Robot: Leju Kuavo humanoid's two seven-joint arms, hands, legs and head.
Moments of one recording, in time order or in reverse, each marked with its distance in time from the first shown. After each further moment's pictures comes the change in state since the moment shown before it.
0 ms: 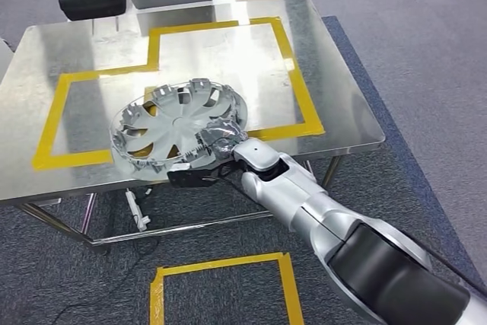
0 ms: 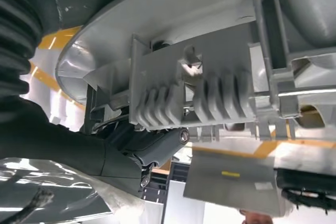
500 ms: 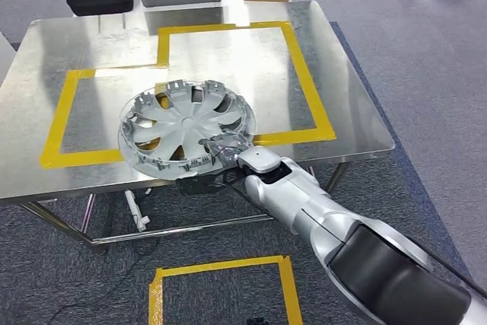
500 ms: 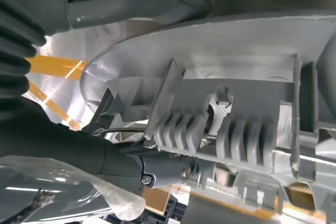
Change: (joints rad) left arm -0.001 0.006 0.012 0.000 0.017 0.013 -0.015; right arm -0.011 0.008 0.033 0.075 -0.039 0.128 0.011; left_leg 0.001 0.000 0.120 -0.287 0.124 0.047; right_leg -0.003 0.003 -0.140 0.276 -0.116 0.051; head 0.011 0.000
